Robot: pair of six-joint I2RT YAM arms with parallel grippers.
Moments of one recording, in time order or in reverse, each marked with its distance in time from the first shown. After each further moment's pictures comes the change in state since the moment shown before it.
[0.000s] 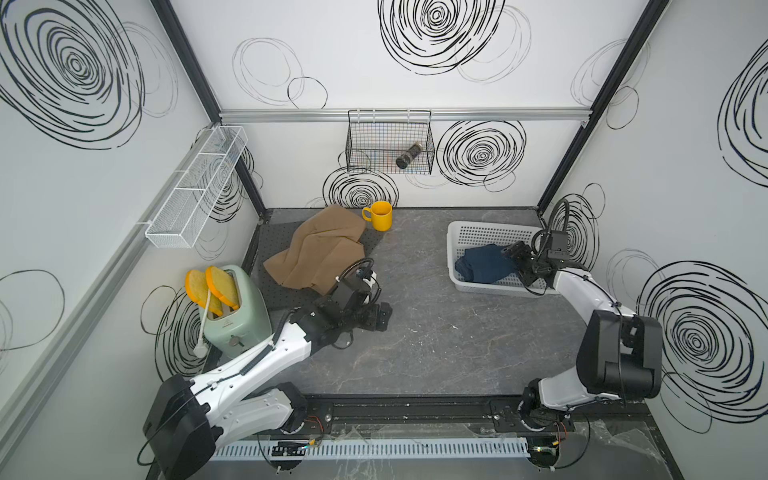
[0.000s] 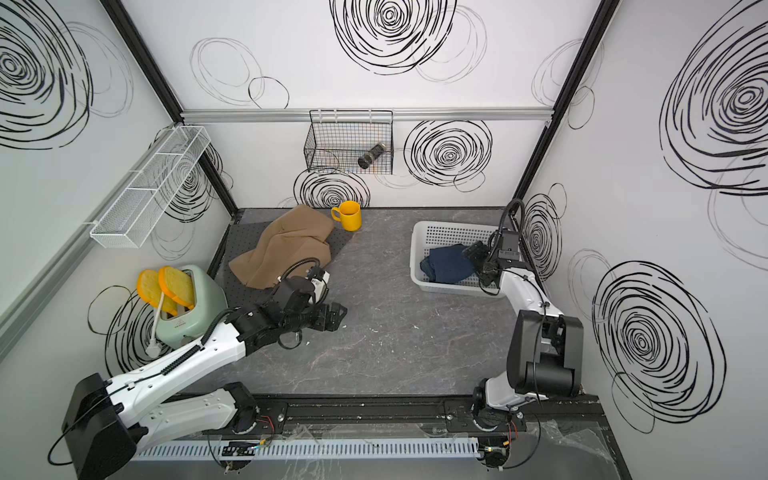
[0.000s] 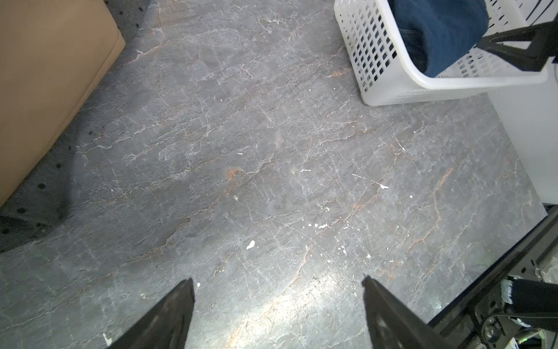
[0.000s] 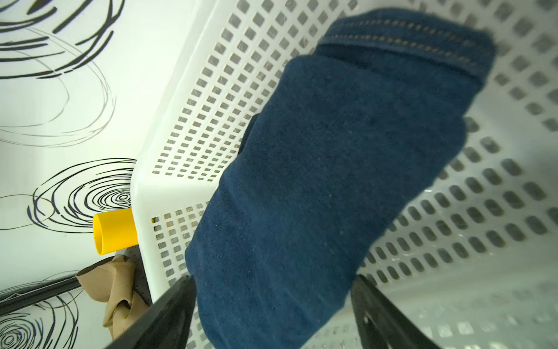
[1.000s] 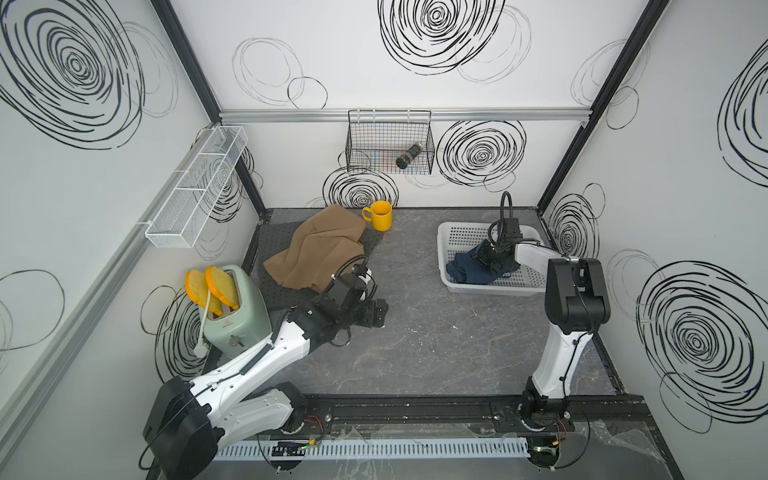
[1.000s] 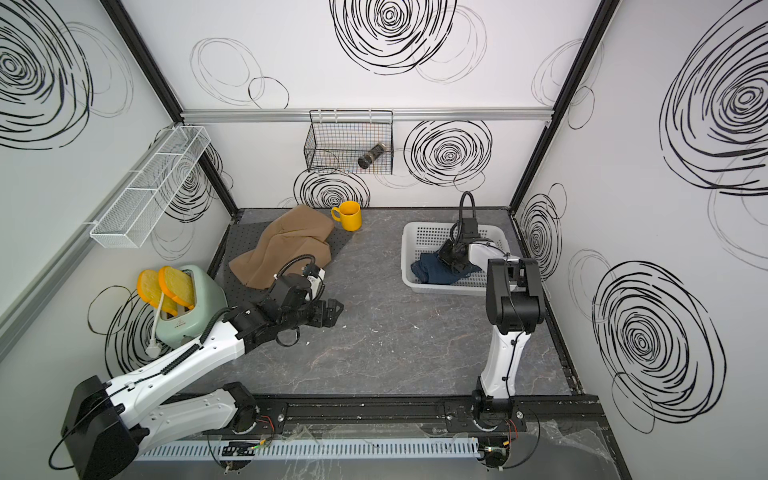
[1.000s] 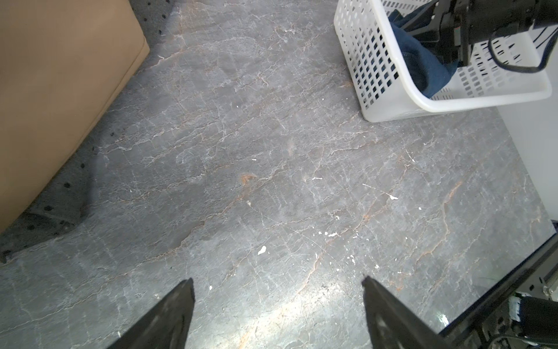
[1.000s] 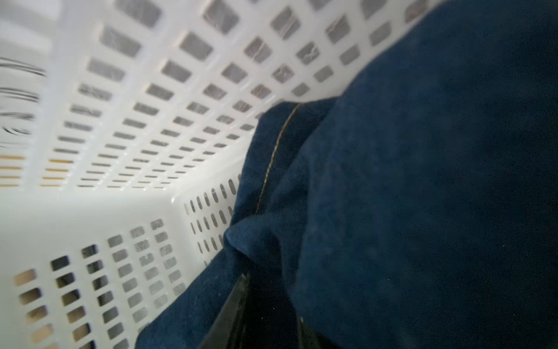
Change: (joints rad) left arm 0.047 -0.002 0.000 0.000 0.001 0.000; right arm 0.155 0.490 0.291 0.002 -0.035 -0.123
